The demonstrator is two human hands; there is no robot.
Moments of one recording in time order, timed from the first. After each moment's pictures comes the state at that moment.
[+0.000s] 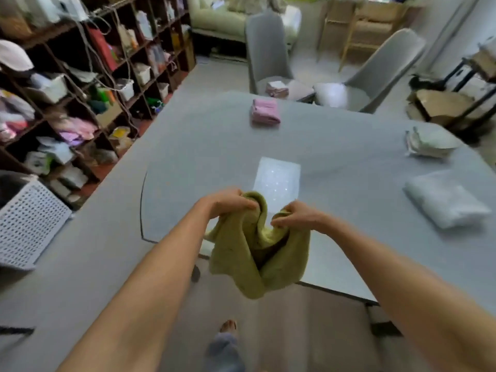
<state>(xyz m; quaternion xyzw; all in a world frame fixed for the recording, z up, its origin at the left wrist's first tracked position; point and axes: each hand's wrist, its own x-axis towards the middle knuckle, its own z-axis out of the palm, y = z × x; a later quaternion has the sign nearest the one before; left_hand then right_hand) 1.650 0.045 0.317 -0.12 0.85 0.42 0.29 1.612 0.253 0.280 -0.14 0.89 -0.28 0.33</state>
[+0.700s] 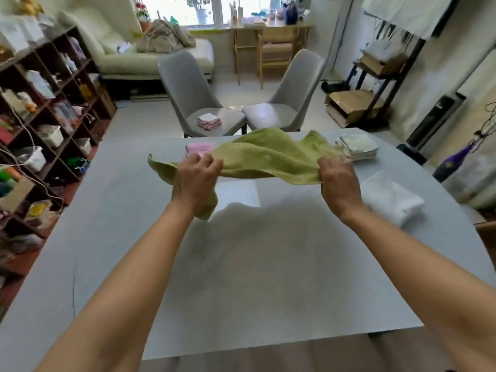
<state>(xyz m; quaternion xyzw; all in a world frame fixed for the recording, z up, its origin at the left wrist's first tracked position) 1.442 0.088 0.370 0.25 0.92 -0.03 -0.30 1.493 0.399 0.358 -0.02 0.95 -0.01 -0.32</state>
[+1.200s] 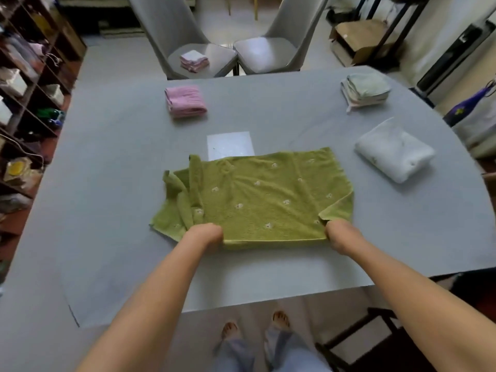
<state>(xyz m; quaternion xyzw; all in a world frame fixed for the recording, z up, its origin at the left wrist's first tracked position) 1.530 0.115 0.219 0.20 0.87 -0.10 0.44 1.594 0.425 0.197 0.11 0.94 -0.03 0.32</state>
